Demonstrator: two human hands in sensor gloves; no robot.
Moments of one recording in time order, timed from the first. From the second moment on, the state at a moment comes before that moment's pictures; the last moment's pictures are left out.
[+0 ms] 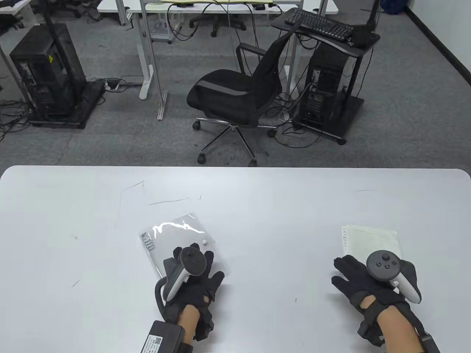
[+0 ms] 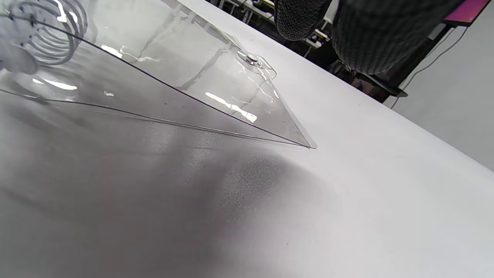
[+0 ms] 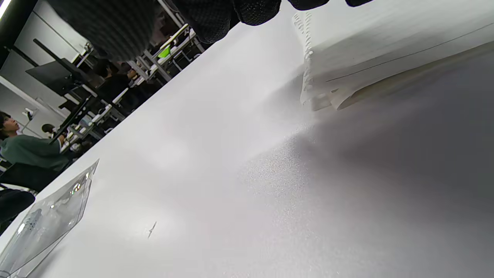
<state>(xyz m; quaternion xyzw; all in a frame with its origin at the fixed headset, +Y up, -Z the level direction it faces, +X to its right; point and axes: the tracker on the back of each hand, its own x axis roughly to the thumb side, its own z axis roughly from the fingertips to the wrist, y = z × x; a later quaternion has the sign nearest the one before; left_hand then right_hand) -0.141 -0.747 -0.362 -0.17 0.07 0.24 0.95 0.312 -0.732 -0.353 0.03 0.17 0.93 0.32</state>
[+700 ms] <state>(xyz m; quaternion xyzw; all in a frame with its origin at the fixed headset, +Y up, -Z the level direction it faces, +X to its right) -0.166 -0.739 -0.360 -0.15 0.11 0.30 0.94 0.311 -0.734 -0.352 0.03 0.18 0.93 0.33</state>
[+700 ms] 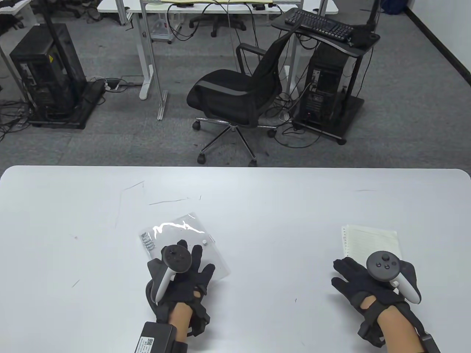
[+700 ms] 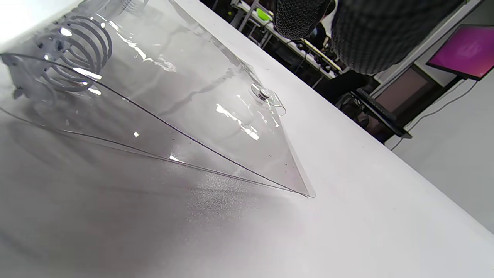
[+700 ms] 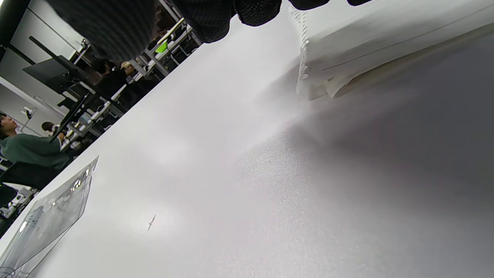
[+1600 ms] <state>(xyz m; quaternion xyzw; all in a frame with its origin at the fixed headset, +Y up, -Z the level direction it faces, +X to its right) -0.236 -0.780 -0.366 -0.15 0.29 0.37 0.87 0.311 -0.738 -0.352 0.02 0.20 0.92 0.33</state>
